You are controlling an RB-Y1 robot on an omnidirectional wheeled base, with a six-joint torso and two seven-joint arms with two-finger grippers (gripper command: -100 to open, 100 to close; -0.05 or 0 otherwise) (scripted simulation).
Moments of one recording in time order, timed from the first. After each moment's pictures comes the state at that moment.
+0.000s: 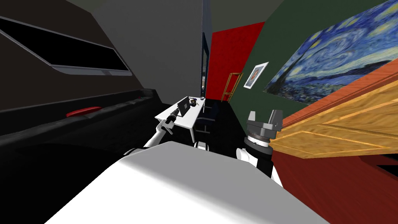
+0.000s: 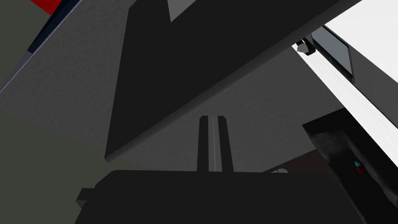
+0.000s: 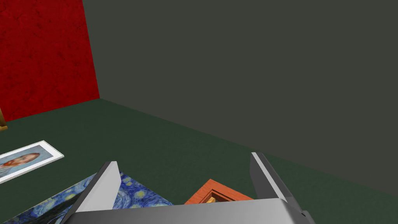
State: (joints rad) left arm -0.03 0.45 0.13 -1.46 -0.08 0.04 -0.11; right arm 0.46 -0.04 -0.07 -2.26 0.04 -0.64 -0.13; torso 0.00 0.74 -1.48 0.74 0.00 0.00
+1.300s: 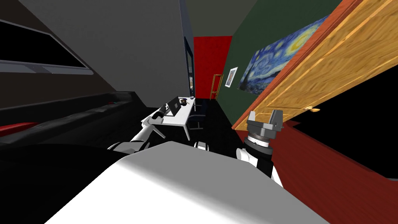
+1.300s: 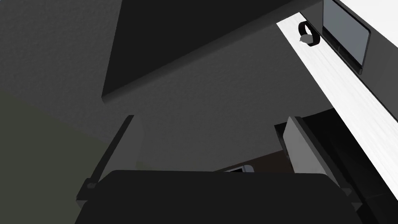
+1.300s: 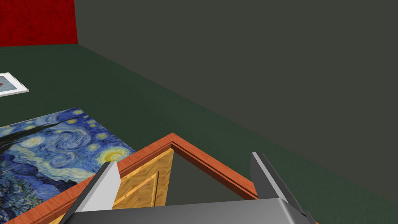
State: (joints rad) left arm -0.10 0.68 0.30 -1.20 0.12 0.02 0.02; right arm 0.46 -0.04 -0.07 -2.26 0.04 -0.64 -0.13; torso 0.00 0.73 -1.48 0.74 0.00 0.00
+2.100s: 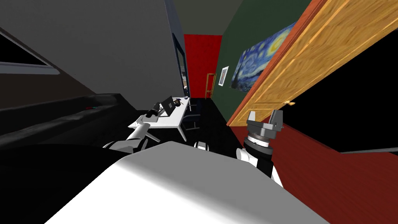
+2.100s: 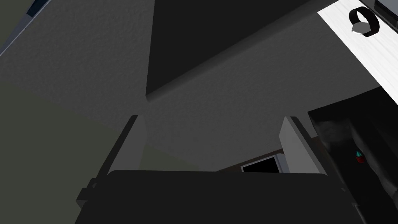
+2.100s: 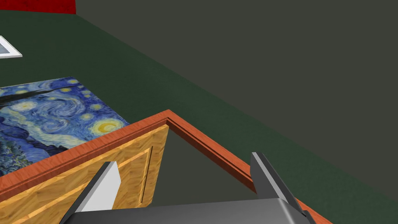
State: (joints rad) left arm -0.14 0.72 0.43 -1.12 0.05 0.00 -0.05; right arm 0.46 -0.04 -0.07 -2.26 0.04 -0.64 -0.13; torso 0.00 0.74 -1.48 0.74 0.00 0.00
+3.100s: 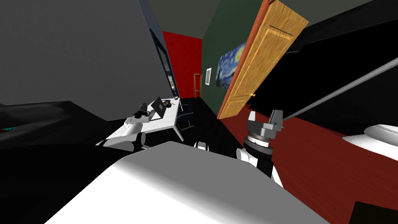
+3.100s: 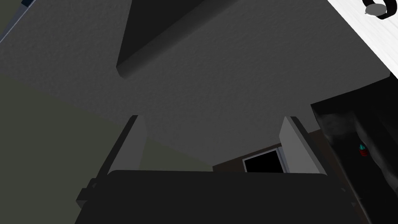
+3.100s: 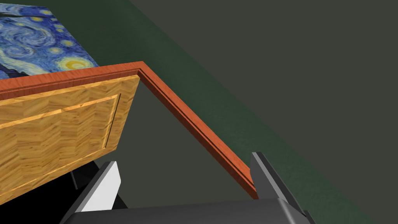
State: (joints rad) left arm -0.23 0.79 0.68 -0.82 -0.04 -0.09 -0.12; right arm 0.46 -0.04 -0.07 -2.26 0.04 -0.64 -0.13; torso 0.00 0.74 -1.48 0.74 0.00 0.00
